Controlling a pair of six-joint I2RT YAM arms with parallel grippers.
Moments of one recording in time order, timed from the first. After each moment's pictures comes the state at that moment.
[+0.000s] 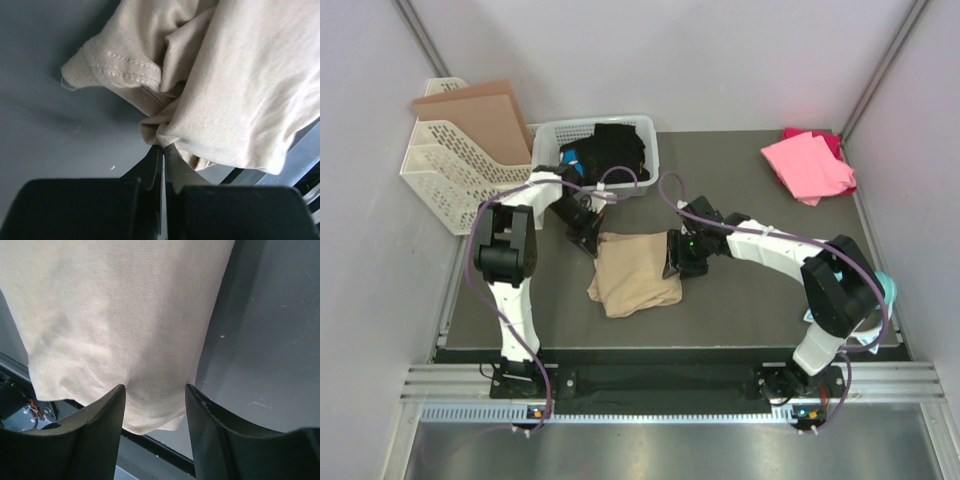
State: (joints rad) left arm -0.15 2.09 1.54 -1.11 0.56 0.49; right arm 0.67 1.68 1.10 -0.49 -0.25 0.64
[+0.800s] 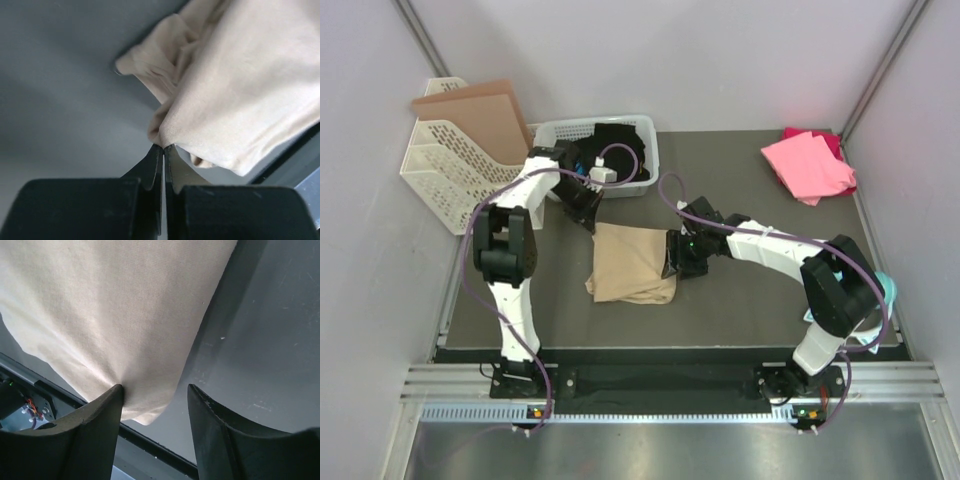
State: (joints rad) left arm -0.16 2.05 1.75 -1.15 0.48 0.50; right arm 0.67 1.68 1.09 -0.48 -0.26 0.63
